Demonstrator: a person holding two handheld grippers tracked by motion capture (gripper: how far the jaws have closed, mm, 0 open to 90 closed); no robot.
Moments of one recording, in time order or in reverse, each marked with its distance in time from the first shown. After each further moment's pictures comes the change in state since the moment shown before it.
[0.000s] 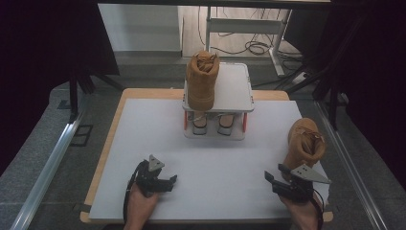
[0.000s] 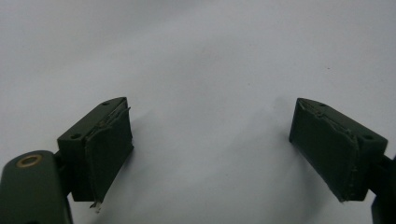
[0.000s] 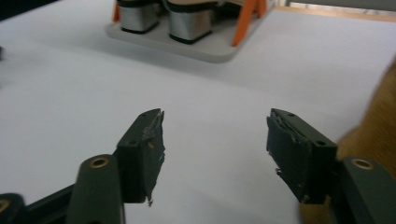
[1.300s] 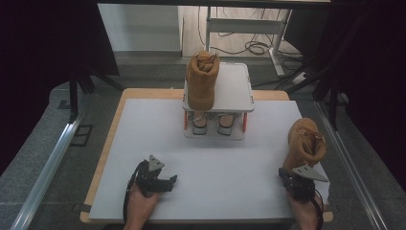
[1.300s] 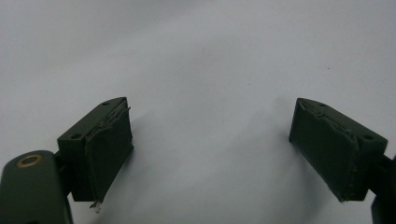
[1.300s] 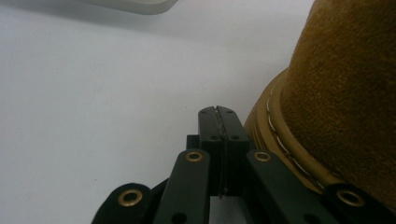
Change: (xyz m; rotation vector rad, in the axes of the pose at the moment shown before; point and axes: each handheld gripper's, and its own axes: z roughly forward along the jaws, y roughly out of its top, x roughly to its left) left arm 0.000 0.000 0.000 0.000 0.000 0.000; right arm -0.024 -0.022 0.015 0.115 -0.179 0.024
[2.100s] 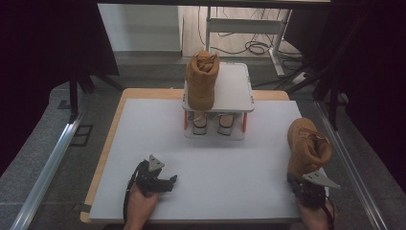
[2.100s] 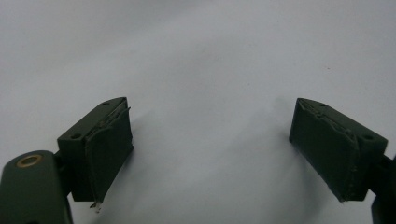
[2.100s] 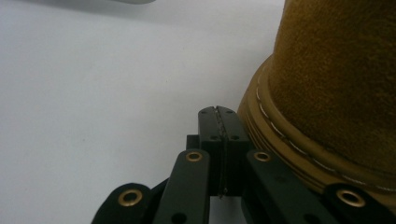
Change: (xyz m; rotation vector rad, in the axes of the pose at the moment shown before) left arm 0.000 0.000 0.000 0.000 0.000 0.000; right arm -0.016 -0.014 -0.022 0.006 0.002 0.014
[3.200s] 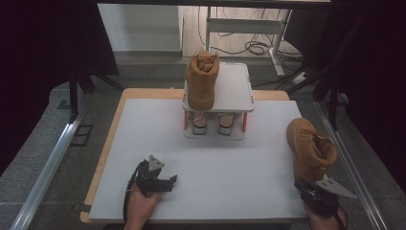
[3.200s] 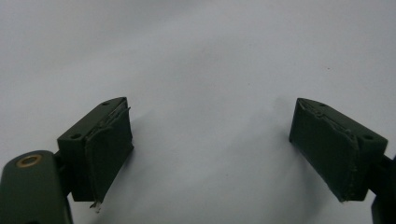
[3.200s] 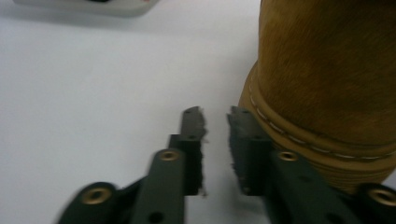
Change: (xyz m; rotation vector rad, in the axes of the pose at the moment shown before) left arm 0.000 0.000 0.000 0.000 0.000 0.000; right arm -0.012 -0.009 -0.029 -0.051 -0.015 0.048
